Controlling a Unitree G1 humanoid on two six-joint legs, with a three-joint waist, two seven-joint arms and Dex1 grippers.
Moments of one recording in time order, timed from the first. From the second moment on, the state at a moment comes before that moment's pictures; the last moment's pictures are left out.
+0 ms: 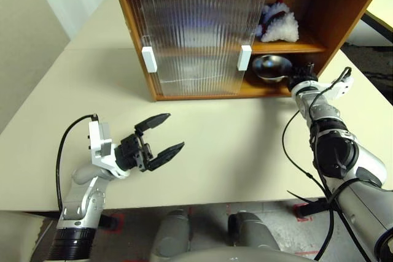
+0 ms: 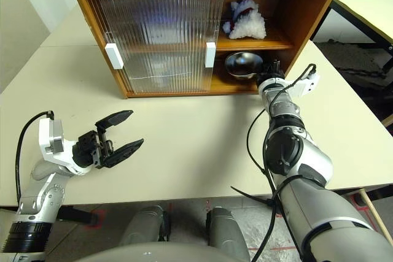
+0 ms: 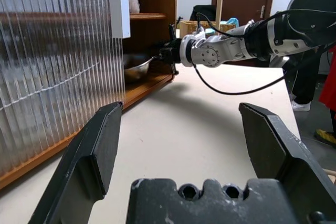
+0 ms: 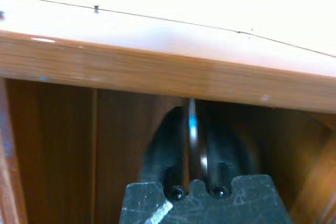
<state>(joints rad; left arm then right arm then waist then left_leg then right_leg) 0.05 0.43 0.10 -0.07 -0.60 -0.11 -1.15 -0.97 -0.27 -0.84 1.24 0.82 0.10 0.30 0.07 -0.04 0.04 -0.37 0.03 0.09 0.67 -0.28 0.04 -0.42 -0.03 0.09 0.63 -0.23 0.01</state>
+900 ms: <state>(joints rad) 0.05 0.42 0.10 -0.07 -0.60 -0.11 -1.13 -0.65 -0.27 -0.61 0.89 0.70 0.22 0.53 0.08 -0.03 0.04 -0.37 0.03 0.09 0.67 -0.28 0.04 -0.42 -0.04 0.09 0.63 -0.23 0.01</state>
